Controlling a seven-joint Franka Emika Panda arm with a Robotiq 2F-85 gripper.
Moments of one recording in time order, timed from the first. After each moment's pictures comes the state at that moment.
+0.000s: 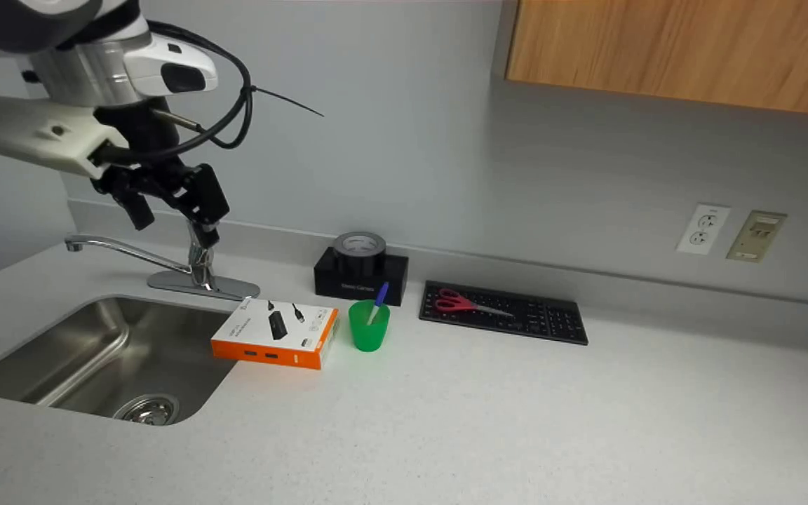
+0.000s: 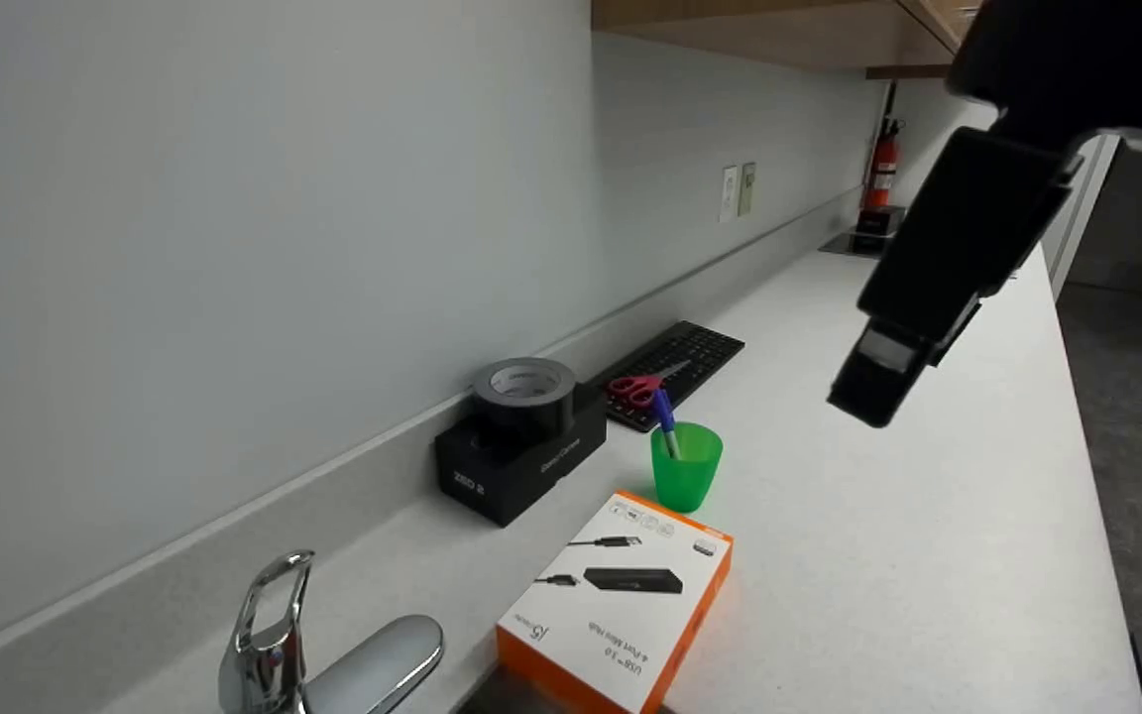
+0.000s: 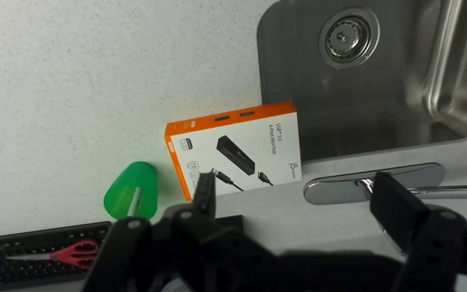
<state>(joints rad) 0.02 -0.48 0.16 -2.42 0.06 2.19 0.30</state>
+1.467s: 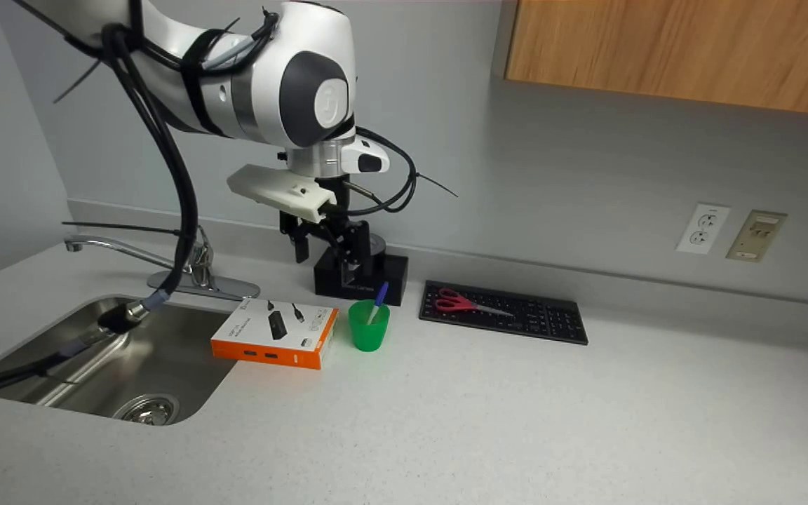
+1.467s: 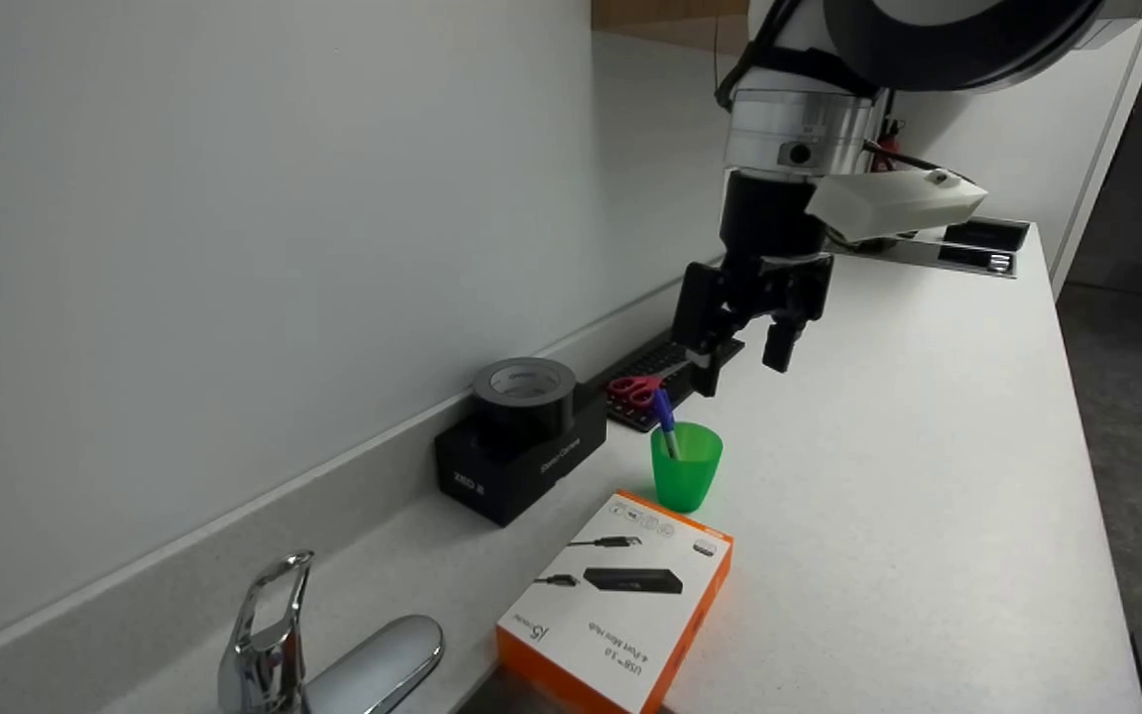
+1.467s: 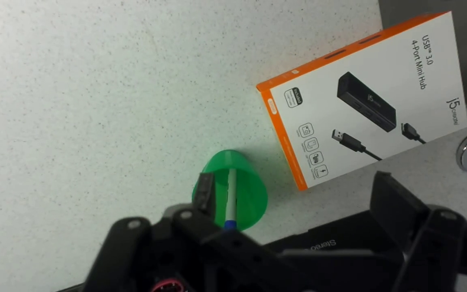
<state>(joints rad) -0.07 0.04 -0.03 -2.08 0.02 2.18 0.26</state>
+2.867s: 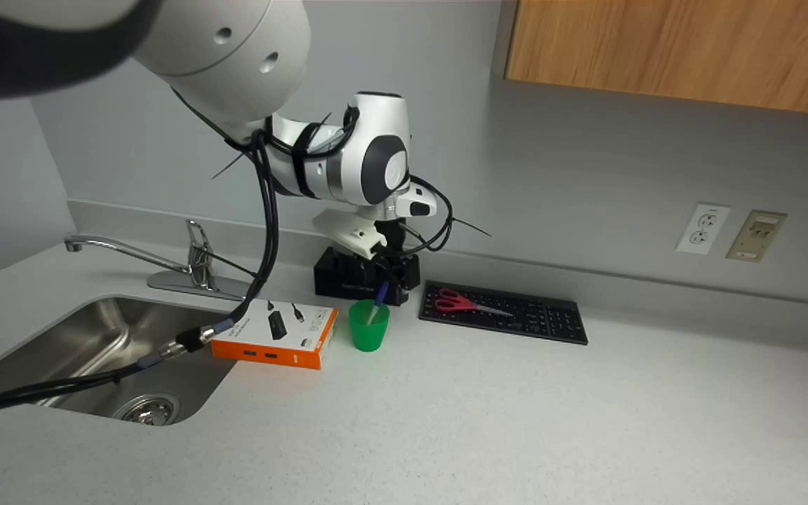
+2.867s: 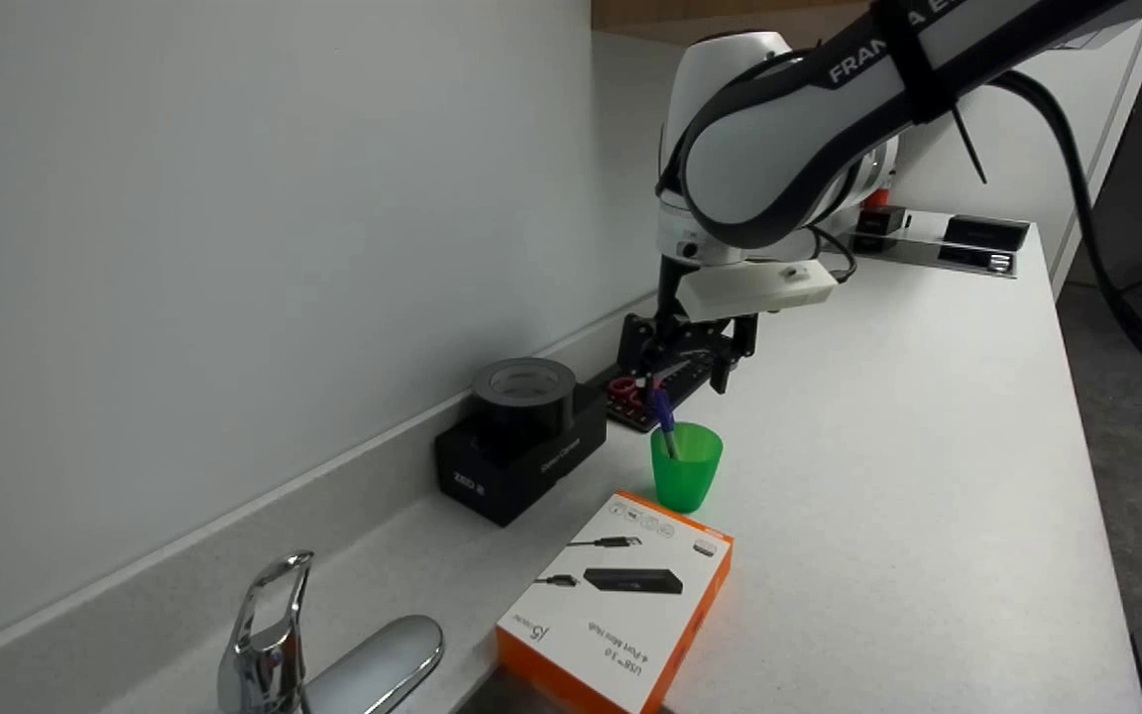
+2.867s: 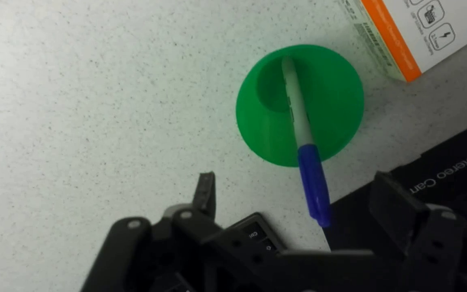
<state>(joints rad) -0.07 0.41 -0.14 -1.79 -0.01 2.29 0.45</state>
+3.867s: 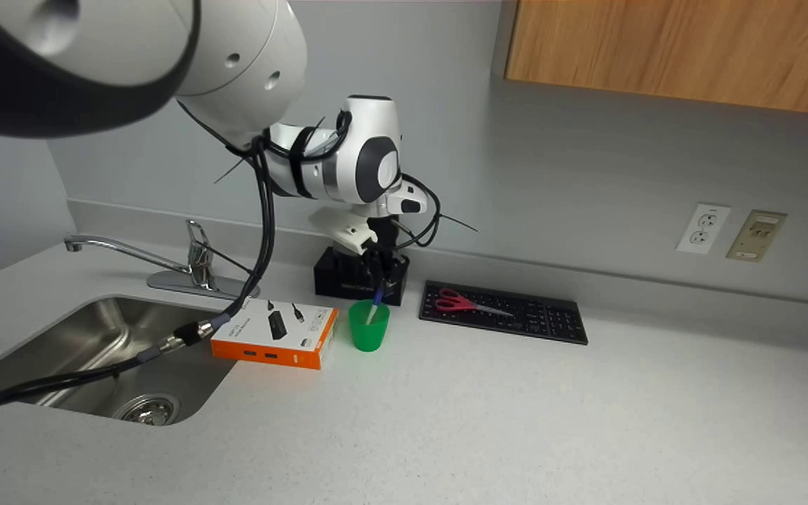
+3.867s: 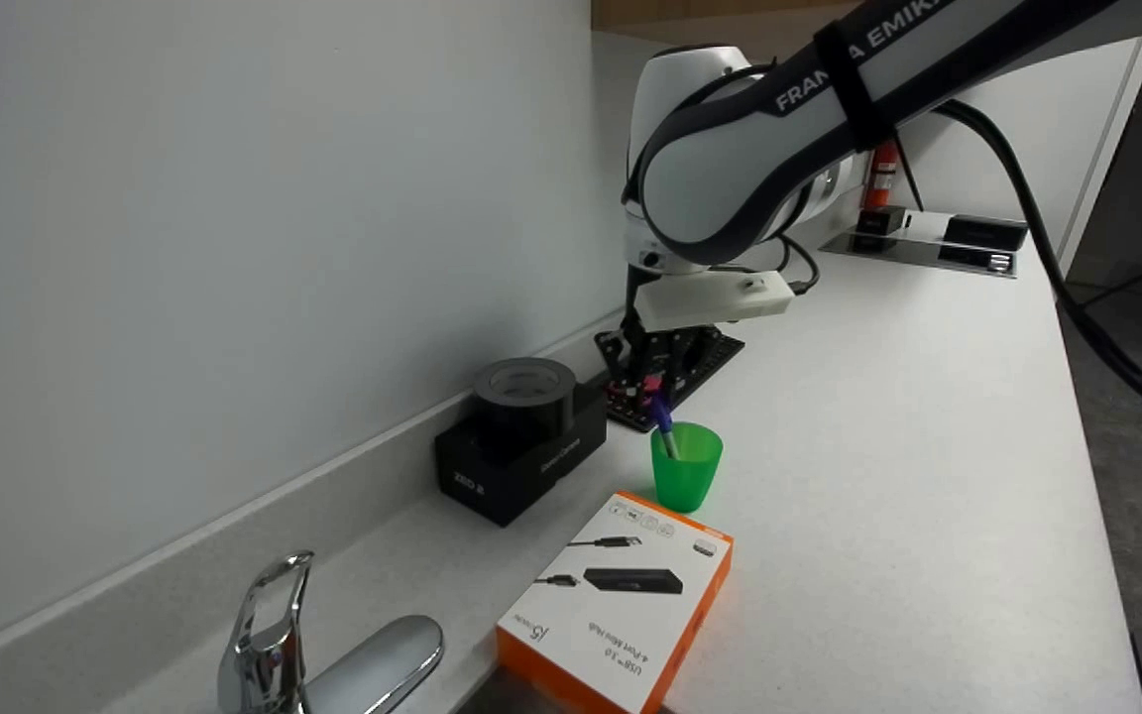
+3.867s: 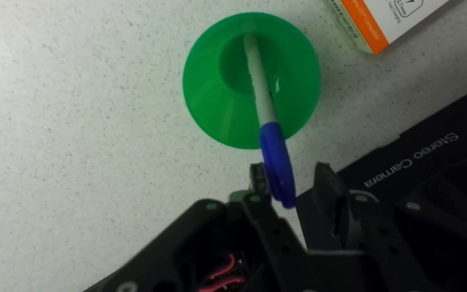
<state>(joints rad) -0.03 0.49 -0.15 -1.70 -0.01 2.29 0.52</state>
